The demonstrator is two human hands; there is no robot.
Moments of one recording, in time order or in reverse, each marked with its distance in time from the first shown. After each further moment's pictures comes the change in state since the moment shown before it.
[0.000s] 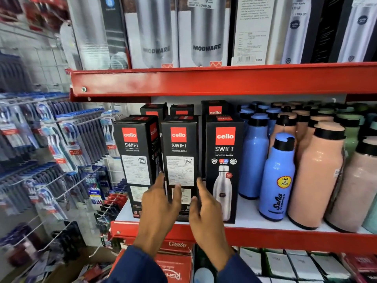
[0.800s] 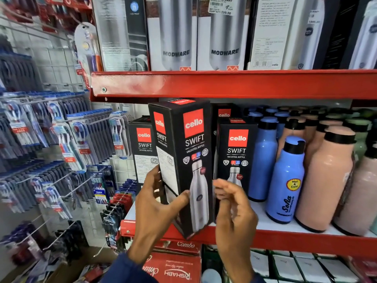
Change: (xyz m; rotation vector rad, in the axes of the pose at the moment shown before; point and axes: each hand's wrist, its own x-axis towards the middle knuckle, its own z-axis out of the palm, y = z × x) left_hand -0.008 -0.018 -0.040 -0.578 -0.009 -0.045; right_hand -0.025 -0.034 -0.020 0.313 0.422 -0.117
